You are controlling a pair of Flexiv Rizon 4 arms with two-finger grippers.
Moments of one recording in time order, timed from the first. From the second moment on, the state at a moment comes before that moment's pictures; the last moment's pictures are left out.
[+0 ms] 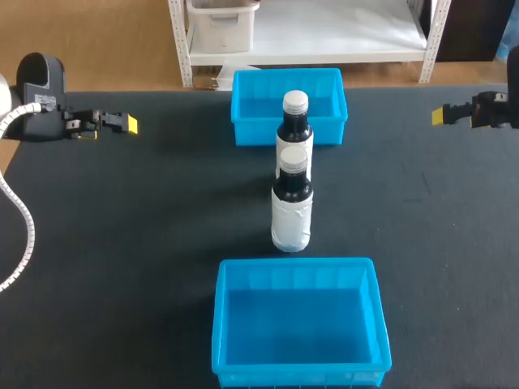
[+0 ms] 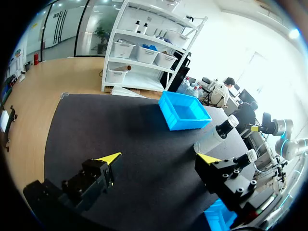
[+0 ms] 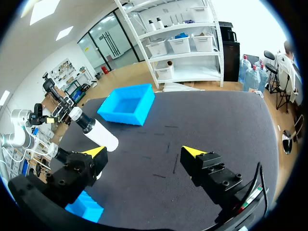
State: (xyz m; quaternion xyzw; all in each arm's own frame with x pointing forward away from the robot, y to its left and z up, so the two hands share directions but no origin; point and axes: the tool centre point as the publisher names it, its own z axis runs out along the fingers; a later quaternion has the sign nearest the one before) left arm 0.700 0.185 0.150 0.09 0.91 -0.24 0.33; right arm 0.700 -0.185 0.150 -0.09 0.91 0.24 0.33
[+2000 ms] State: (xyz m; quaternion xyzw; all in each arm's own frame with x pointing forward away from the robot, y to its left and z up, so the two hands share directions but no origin) left arm 0.700 0.185 0.150 0.09 0.91 -0.24 0.33; right arm 0.640 -0.135 0.160 -0.61 0.67 0.23 0.35
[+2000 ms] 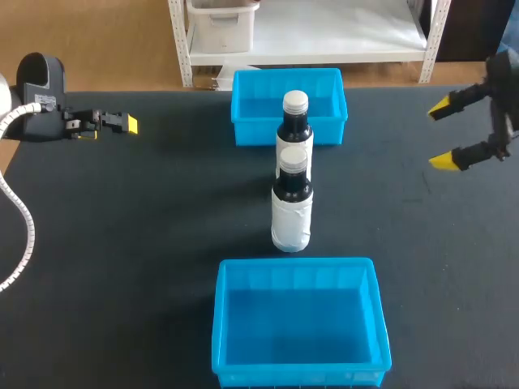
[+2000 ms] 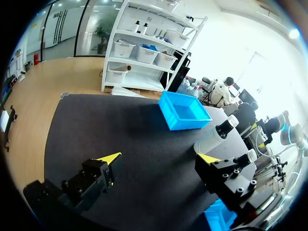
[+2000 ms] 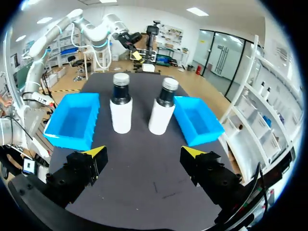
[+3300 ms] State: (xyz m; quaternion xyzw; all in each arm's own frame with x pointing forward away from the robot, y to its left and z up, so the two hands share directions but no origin) left arm 0.700 0.185 0.150 0.09 0.91 -0.24 0.33; right arm 0.611 0.016 0.129 -0.63 0.65 0.31 0.29
